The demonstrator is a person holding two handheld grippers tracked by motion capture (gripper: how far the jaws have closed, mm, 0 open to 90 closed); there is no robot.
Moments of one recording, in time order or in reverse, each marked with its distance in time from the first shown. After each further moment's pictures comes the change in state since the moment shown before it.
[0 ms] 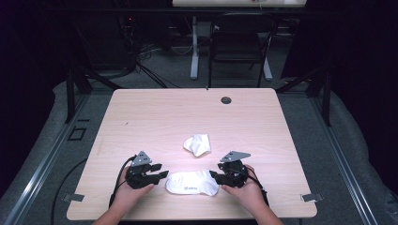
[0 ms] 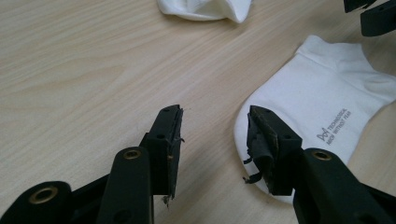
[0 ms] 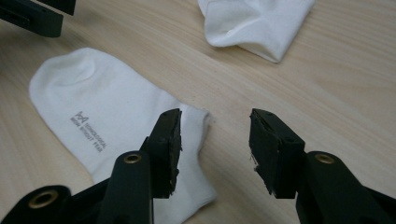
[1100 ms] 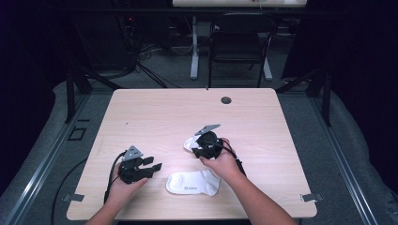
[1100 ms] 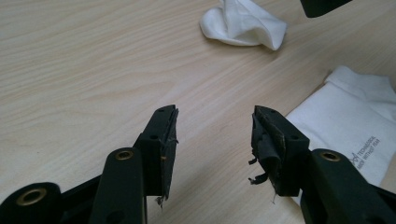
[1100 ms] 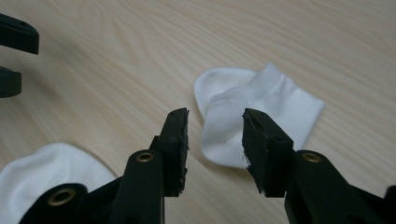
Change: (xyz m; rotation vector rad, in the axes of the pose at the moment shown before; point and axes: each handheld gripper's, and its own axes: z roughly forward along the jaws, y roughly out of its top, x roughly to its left) left arm 0.020 0.003 -0.015 -0.068 0.056 -0.061; right arm 0.007 0.095 0.053 0.083 -0.031 -0.069
